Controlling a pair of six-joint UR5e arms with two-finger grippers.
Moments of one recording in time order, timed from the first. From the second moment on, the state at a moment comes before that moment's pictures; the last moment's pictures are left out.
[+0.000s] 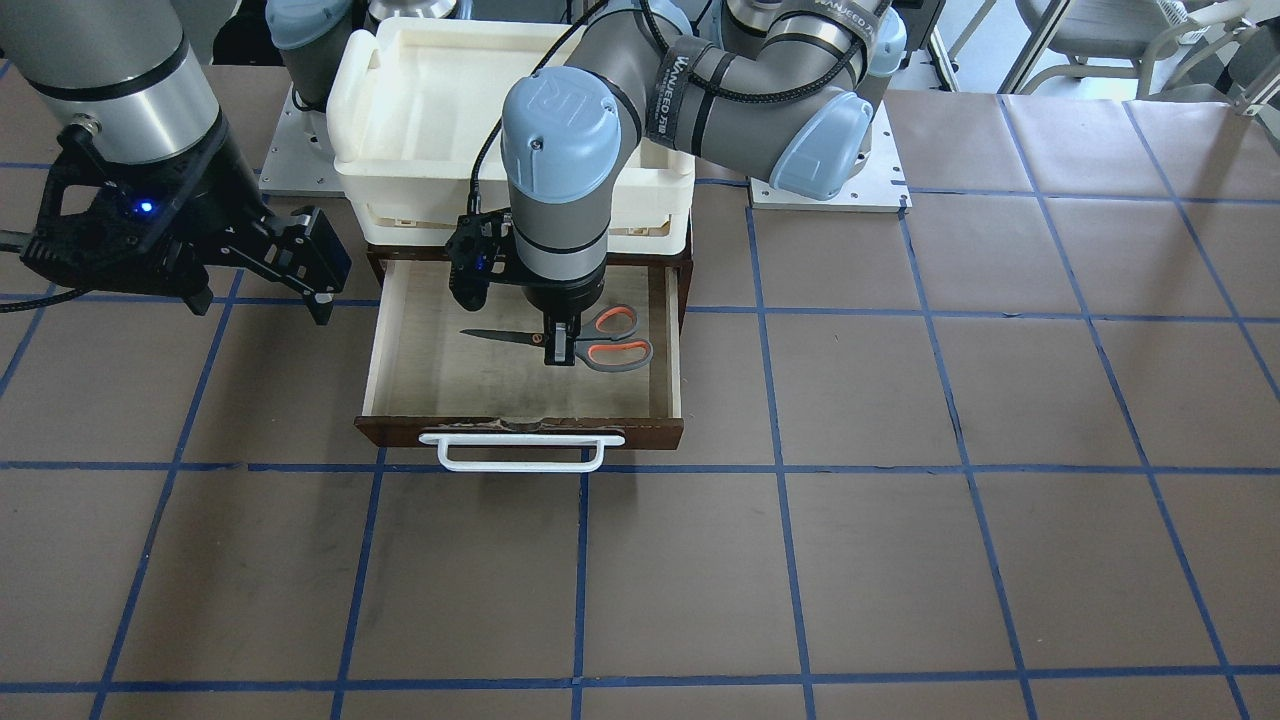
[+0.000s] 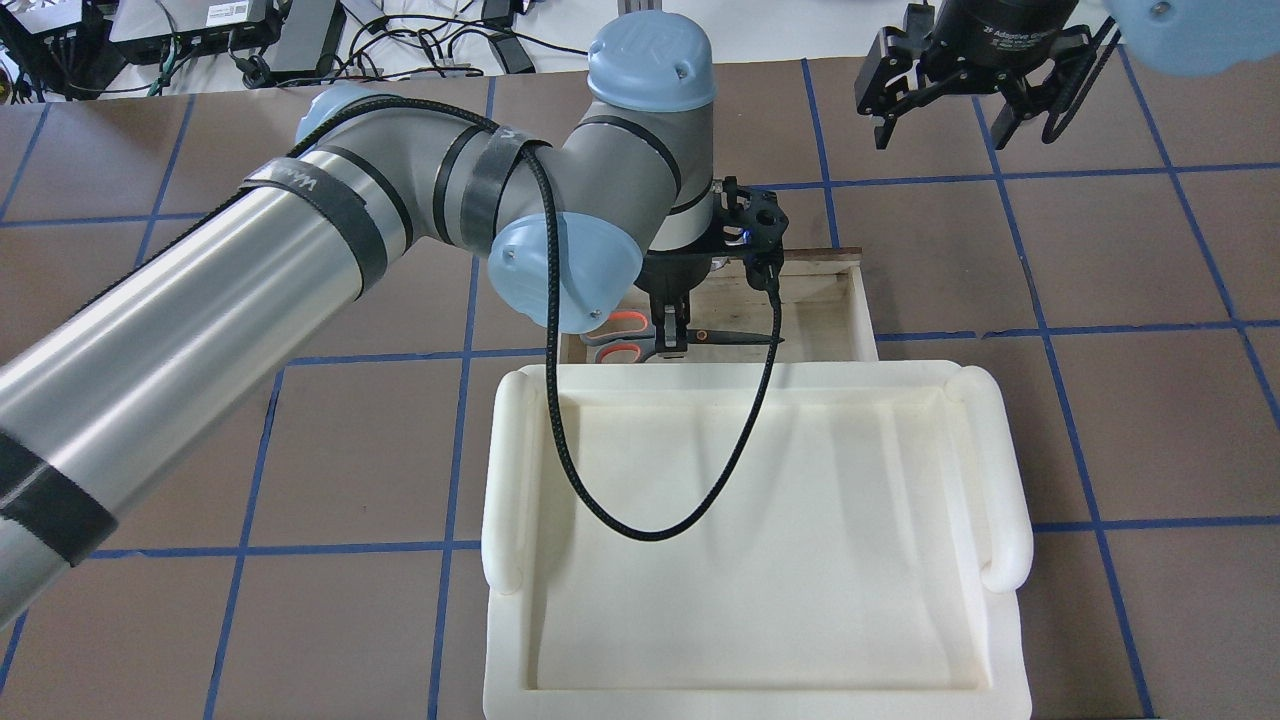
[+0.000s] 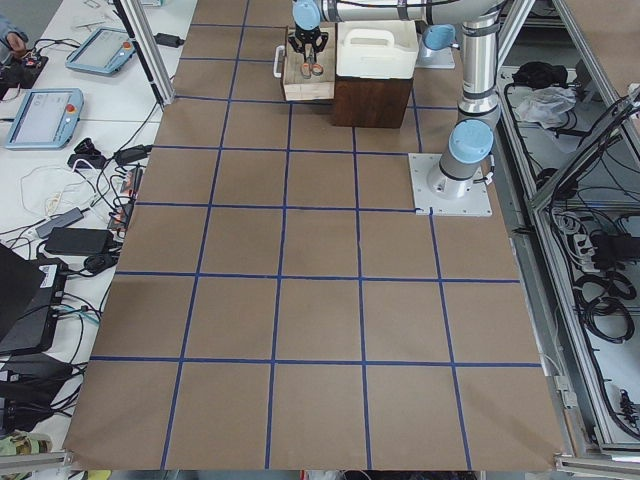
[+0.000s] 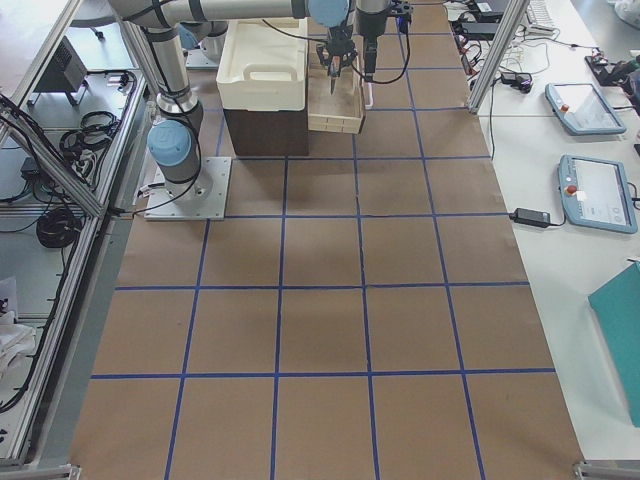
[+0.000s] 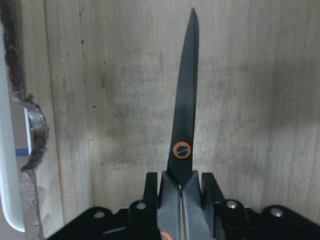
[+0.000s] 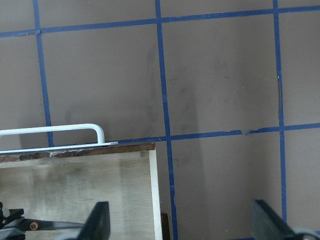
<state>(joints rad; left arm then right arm) -2.02 -1.93 -1.52 -1.34 1.51 1.14 1.58 -1.46 1.41 -1.60 -1.58 0.07</state>
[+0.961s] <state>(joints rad) -2.02 -1.93 -1.56 -1.33 1.51 1.14 1.58 -1.46 1.42 -1.61 -1.58 0.07</state>
